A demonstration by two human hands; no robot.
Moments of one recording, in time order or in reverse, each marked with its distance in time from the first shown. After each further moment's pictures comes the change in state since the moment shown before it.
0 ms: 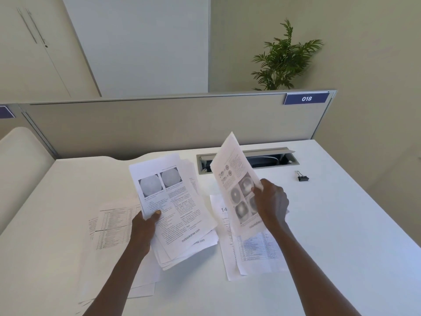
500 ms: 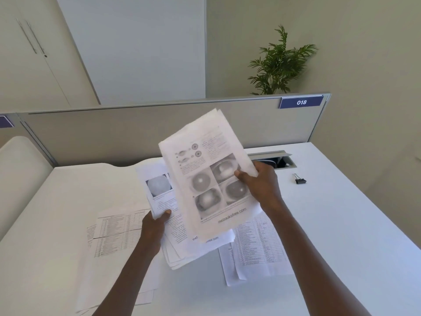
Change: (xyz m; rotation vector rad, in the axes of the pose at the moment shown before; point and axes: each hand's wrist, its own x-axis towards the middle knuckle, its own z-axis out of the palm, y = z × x) left_hand -0.013 0.015 0.035 -0.067 -0.059 0.000; right_hand 0.019 -0.049 -0.048 0.608 -0.223 0.047
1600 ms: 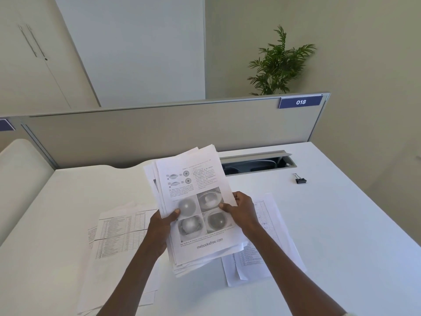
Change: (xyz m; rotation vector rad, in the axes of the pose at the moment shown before) left_hand -0.014 0.010 0.007 -0.089 -0.281 -0.019; right_hand -0.019 0.081 0.065 0.037 -0.175 0.186
